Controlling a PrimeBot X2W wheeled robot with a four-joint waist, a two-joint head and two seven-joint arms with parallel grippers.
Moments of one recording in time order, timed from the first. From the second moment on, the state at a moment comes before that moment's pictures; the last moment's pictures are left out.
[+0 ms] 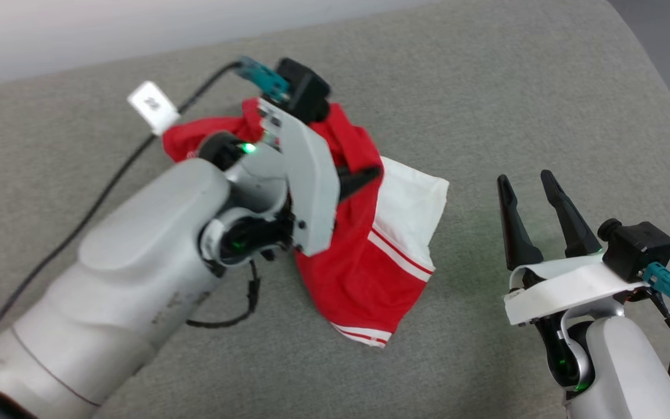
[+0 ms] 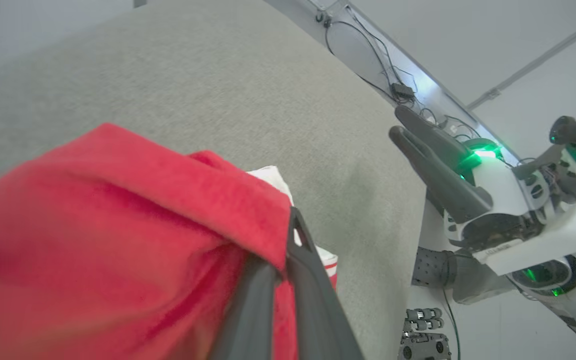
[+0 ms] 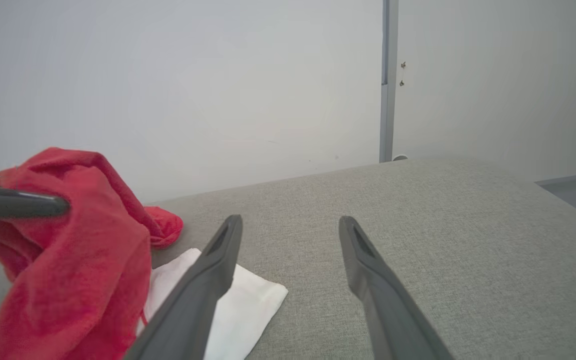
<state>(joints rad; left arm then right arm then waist) -1.07 0.44 -0.96 0.30 -1.22 -0.08 0.51 -0.37 -0.05 0.13 0.26 0.32 0.13 -0.21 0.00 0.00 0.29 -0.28</state>
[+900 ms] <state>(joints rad) -1.09 0.51 -1.02 0.31 -1.20 -0.13 0.49 -0.39 -0.05 0.15 0.34 0.33 0.13 -0.26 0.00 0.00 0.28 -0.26</state>
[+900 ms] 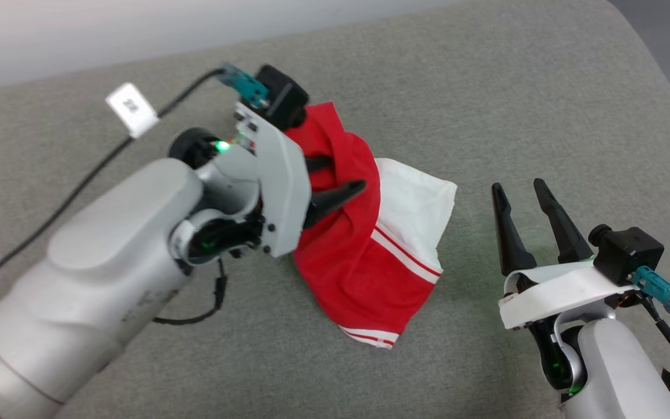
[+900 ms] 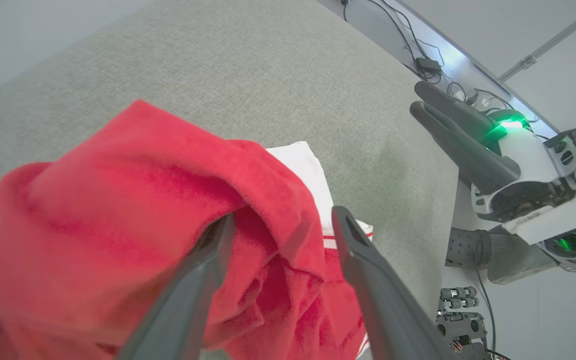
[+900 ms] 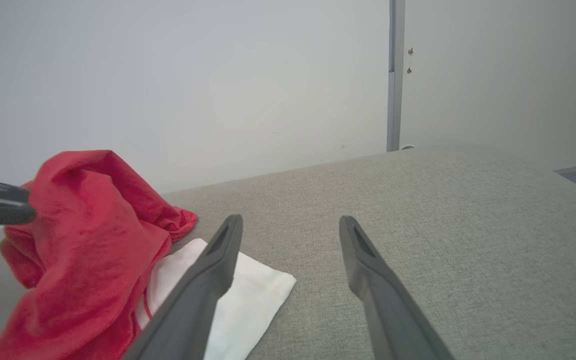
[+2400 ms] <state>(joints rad) -1.01 0.60 -1.04 0.52 -1.22 -0.11 0.49 -0.40 -0.05 0.13 0.27 0.30 0.13 -0.23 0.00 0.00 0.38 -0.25</state>
